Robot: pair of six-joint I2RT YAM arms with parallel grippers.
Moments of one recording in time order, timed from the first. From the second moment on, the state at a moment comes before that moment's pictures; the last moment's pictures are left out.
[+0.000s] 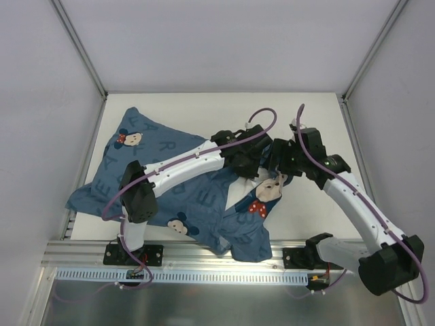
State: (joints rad) left arm -1.03 1.93 1.84 -0.96 -0.09 -0.71; right arm 0.39 1.09 0.97 -0.68 -0.09 0.50
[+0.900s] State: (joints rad) left arm -1.04 1.42 1.33 -0.76 0.08 -0.73; right arm 0.19 1.55 1.23 -0.61 -0.17 0.57
